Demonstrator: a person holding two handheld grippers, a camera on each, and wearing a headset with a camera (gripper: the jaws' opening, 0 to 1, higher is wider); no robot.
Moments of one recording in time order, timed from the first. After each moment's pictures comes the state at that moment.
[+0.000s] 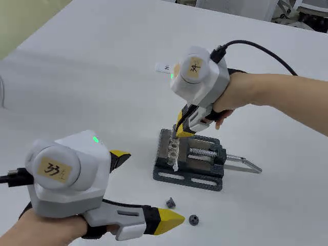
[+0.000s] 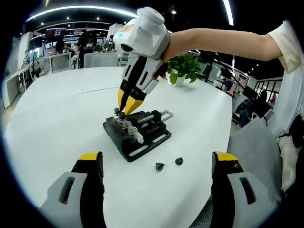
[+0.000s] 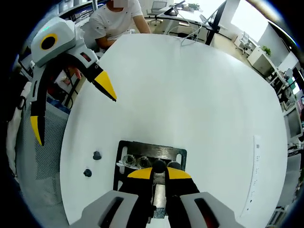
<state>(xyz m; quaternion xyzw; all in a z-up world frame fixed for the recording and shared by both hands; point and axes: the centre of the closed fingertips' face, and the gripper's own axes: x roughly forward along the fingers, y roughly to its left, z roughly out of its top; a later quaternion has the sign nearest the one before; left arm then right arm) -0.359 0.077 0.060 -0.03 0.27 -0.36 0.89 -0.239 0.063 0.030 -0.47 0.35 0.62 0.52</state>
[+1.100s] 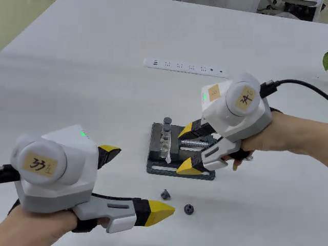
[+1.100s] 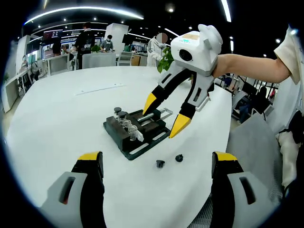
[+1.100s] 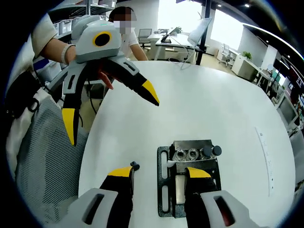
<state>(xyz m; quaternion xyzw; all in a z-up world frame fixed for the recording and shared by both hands) -0.367 0.076 0.063 -0.02 0.27 -0.36 0.89 -0.324 0.032 0.034 -0.35 0.31 0.64 0.61</state>
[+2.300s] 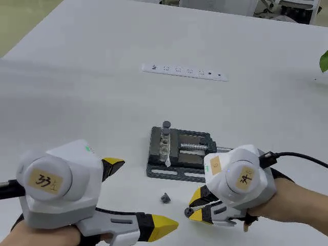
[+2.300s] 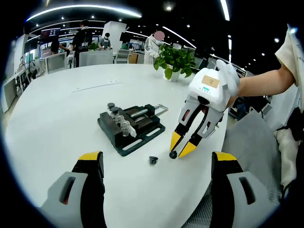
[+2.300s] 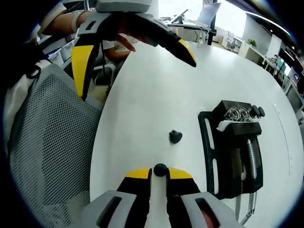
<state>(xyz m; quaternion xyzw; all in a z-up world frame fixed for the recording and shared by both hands) -0.376 0.070 0.057 -0.01 0.28 -0.37 0.88 -0.385 -0.003 -0.031 -0.36 0.36 0.63 0.58</state>
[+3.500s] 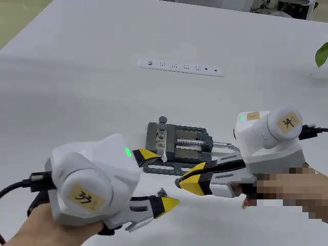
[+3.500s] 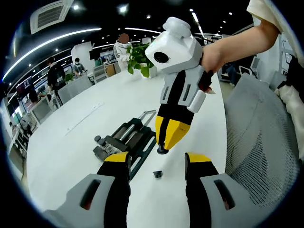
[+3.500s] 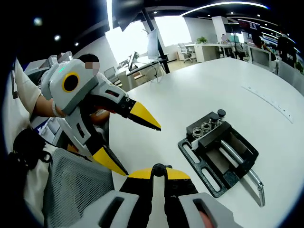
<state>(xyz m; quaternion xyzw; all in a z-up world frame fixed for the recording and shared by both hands) -0.373 0.026 0.068 0.21 0.21 -0.45 0.84 -0.372 0.020 0.047 -0.10 0.38 0.58 0.71</state>
